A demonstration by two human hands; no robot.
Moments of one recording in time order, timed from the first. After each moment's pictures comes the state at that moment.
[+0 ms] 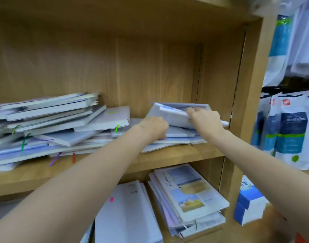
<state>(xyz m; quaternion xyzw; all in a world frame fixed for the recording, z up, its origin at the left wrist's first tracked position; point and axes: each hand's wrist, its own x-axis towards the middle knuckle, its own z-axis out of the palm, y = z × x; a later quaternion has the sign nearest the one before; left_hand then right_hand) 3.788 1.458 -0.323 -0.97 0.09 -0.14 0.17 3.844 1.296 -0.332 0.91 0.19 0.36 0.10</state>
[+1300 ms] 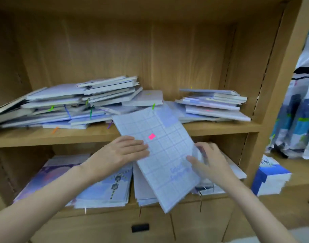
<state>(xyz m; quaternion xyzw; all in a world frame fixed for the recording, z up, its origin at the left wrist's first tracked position) 3.587 1.599 -0.428 -0.88 0.32 -0.31 0.14 3.691 1.309 -0.452 0.87 0.26 0.10 -0.40</state>
